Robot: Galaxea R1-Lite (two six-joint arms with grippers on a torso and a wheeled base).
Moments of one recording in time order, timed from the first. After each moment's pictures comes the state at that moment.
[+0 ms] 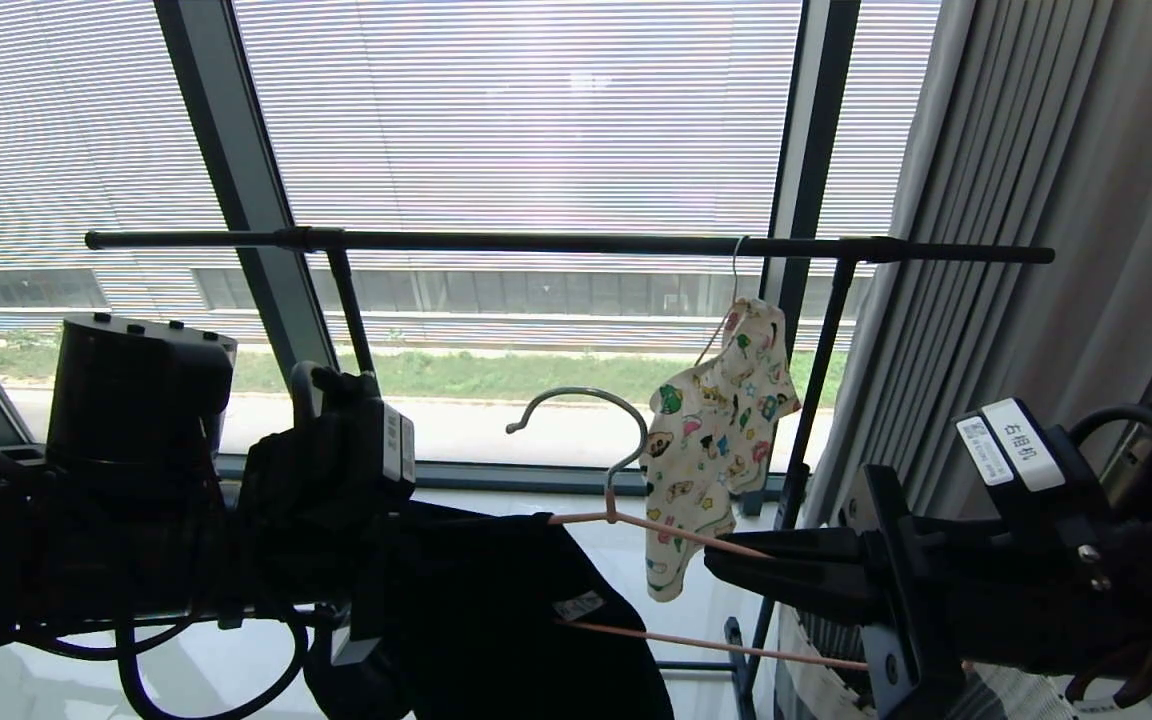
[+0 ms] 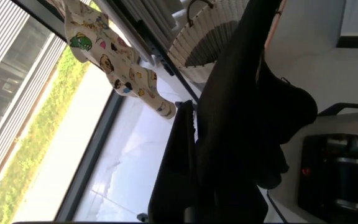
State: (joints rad) left arm -0.41 1.44 -0.73 -0.16 -0.67 0.77; right arm 0.79 1.58 -0.45 -1.18 0.72 -0.07
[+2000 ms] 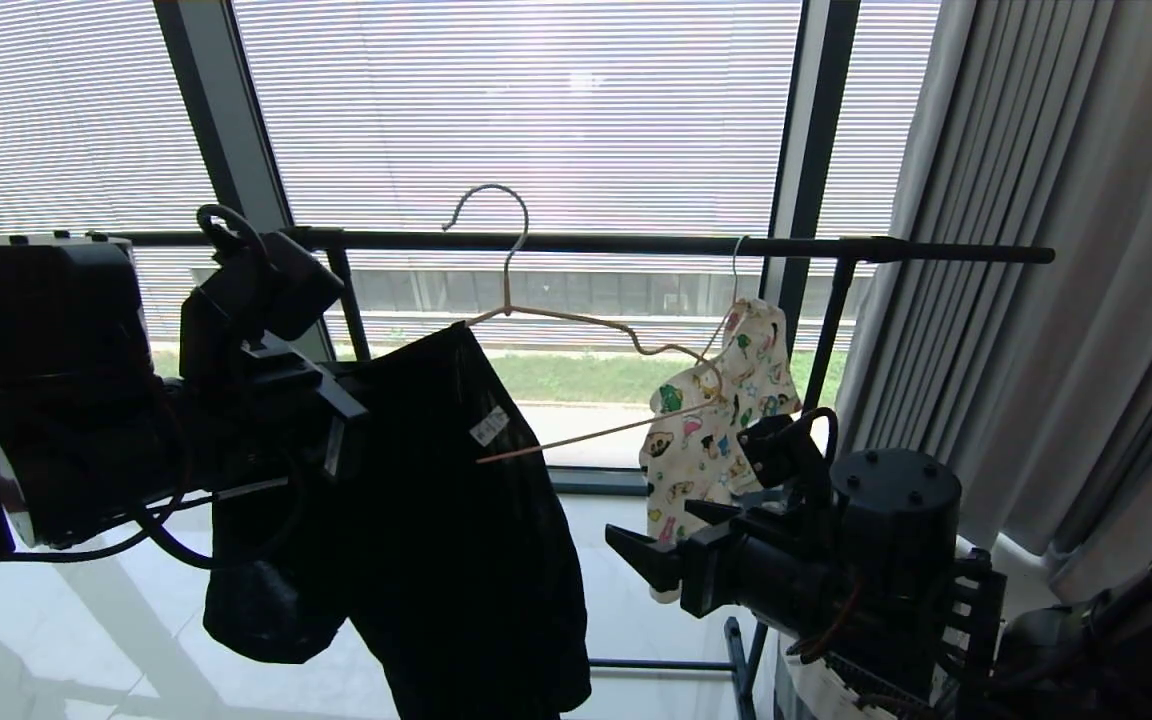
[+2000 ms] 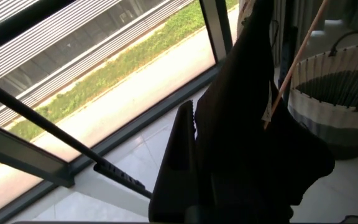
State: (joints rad) left arm -0.27 1.46 -0.78 -0.41 -0.25 0.43; right arm 0.89 1.91 -0.64 -1.05 0.00 0.43
